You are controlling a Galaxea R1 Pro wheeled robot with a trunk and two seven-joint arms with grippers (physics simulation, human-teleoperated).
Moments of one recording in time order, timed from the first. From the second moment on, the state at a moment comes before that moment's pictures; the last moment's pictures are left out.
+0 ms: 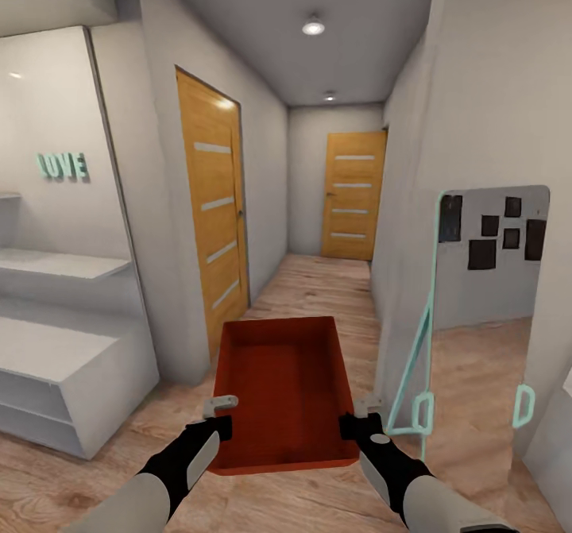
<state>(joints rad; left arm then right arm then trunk) -0.64 -0.09 -0.23 -0.40 0.36 0.25 0.30 -0.67 0.10 0.04 -0.22 0.06 -0.08 -0.10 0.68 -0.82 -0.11</state>
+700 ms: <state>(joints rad) -0.64 -0.08 -0.22 -0.40 0.35 0.26 0.28 -0.67 0.10 0.04 -0.22 0.06 -0.08 -0.11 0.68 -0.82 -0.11</state>
